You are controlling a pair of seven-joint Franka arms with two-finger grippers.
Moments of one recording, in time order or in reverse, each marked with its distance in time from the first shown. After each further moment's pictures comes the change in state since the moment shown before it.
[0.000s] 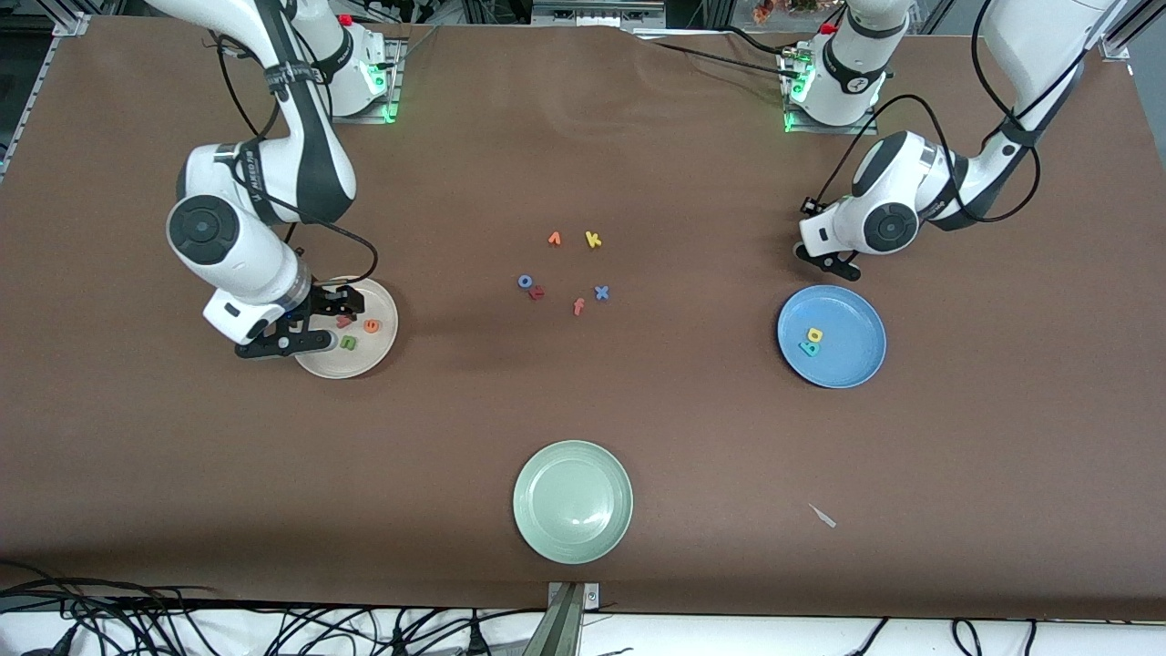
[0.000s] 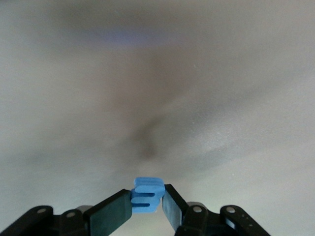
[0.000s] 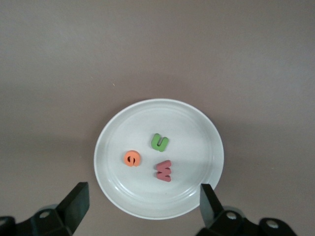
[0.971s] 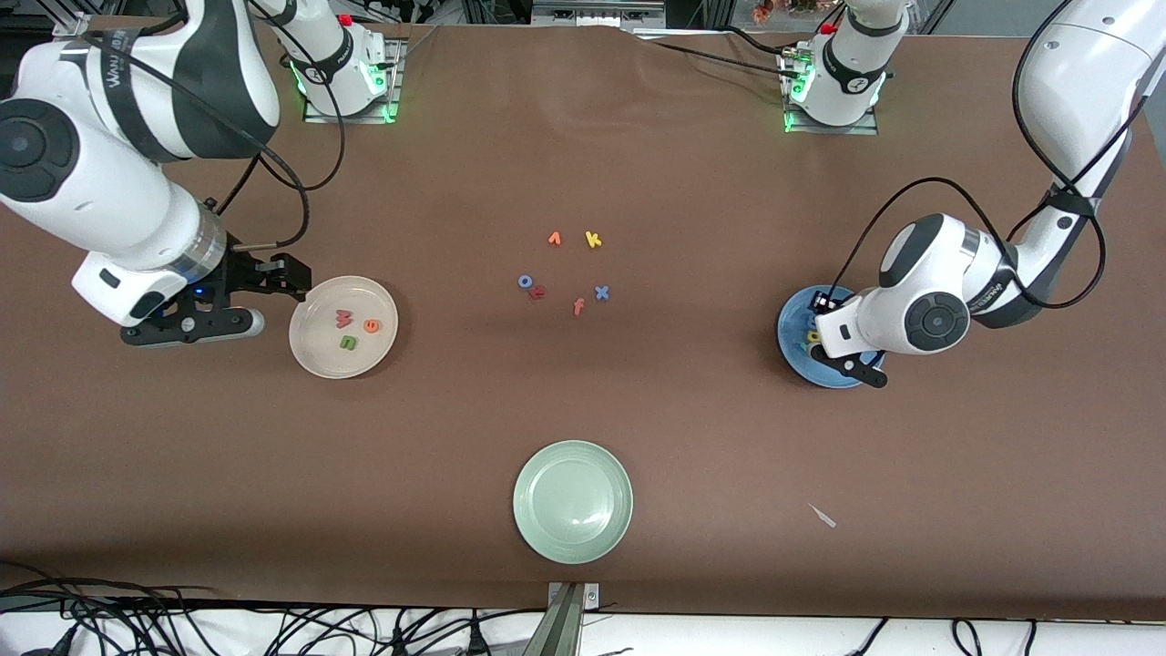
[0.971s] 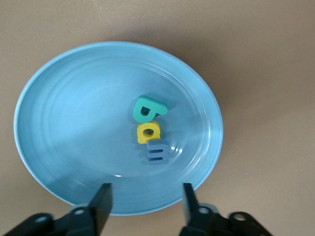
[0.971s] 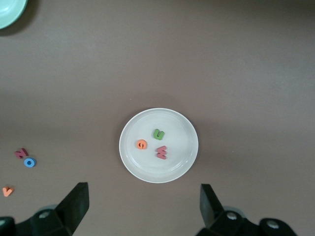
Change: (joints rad) left arm -0.152 0.269 0.051 0.612 0.094 -0.196 -0.003; right arm -0.080 -0.031 0.034 0.406 -0.001 -0.412 -0.002
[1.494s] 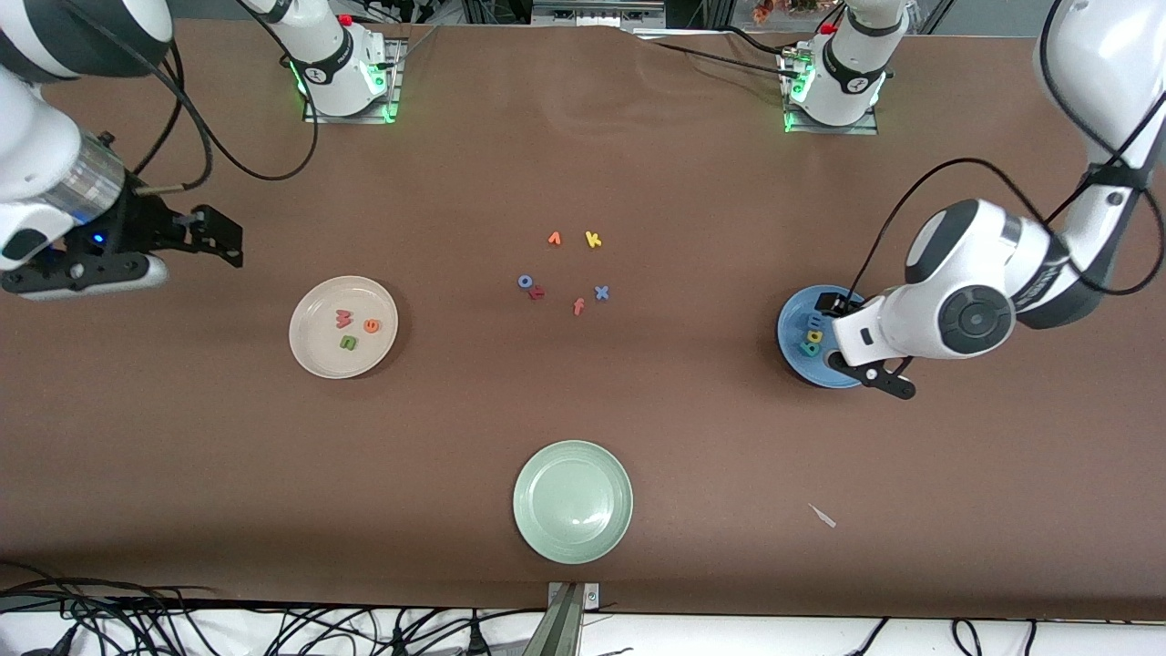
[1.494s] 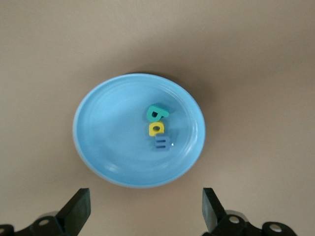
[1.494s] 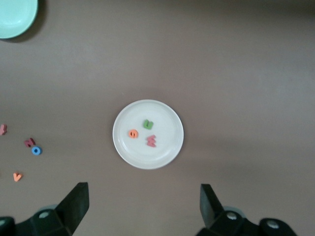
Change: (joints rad) left arm -0.002 -0.036 -0.117 0.262 -0.001 -0.272 -0.011; right arm -0.454 -0.208 0.432 -0.099 -0.091 -0.035 0.001
